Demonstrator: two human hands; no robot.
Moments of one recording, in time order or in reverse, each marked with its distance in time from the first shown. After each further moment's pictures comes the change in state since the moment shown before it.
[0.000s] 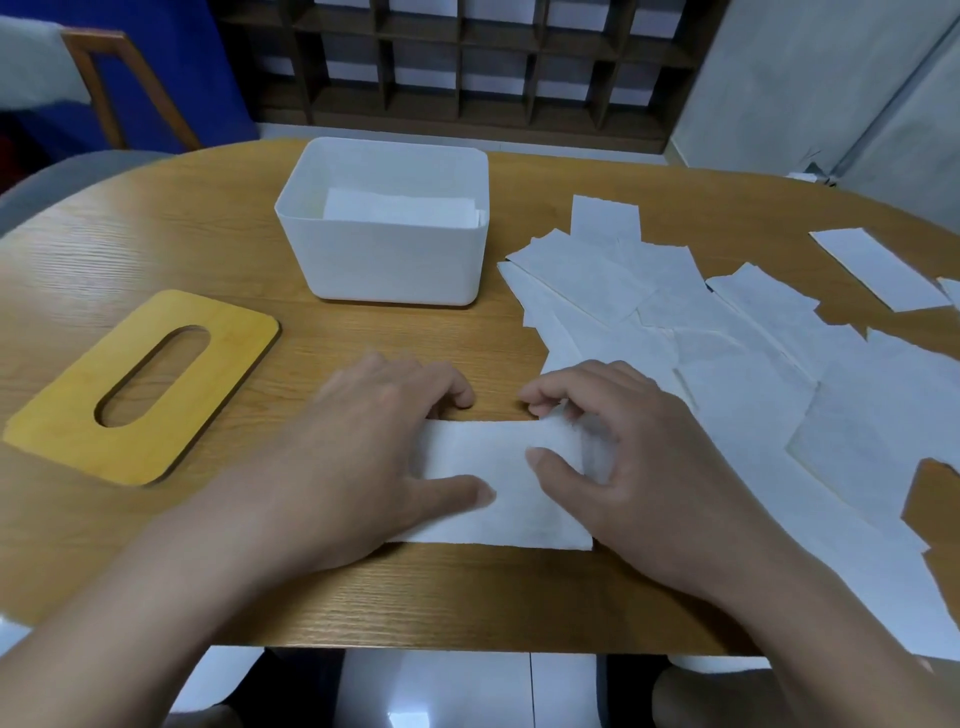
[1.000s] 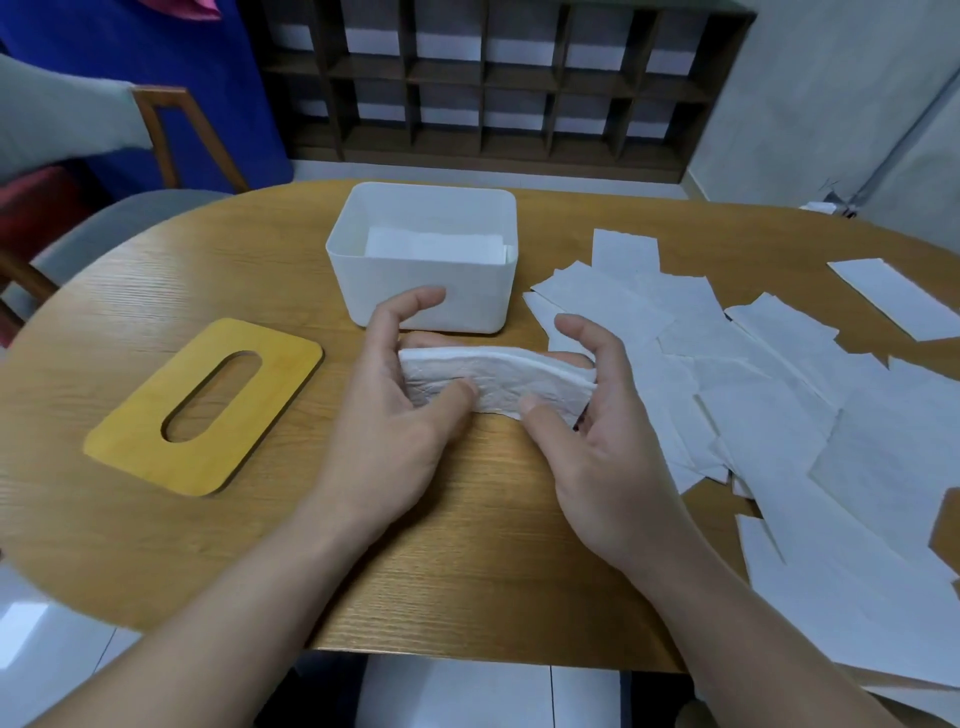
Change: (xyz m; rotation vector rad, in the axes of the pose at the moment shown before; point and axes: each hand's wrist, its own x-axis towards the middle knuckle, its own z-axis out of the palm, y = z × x) left_hand 0.026 -0.013 0.031 -1.117 0.589 0.053; right_hand 0.028 -0.028 0.038 0.695 0.210 0.169
